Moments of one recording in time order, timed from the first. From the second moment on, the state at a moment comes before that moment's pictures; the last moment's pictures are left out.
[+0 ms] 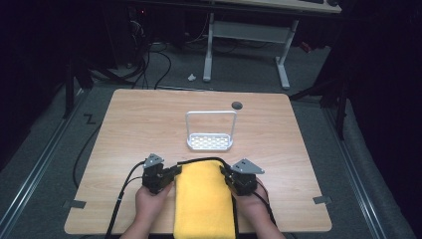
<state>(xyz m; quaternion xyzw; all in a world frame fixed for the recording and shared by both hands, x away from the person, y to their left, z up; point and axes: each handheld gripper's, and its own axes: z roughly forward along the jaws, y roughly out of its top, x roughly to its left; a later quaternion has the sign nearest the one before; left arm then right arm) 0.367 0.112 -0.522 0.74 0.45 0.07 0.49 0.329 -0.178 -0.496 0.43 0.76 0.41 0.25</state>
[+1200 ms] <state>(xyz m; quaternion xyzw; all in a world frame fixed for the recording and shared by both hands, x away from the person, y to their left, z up) 0.368 0.106 -0.392 0.68 0.38 0.18 0.60 0.334 -0.183 -0.392 0.39 0.71 0.48 0.33</state>
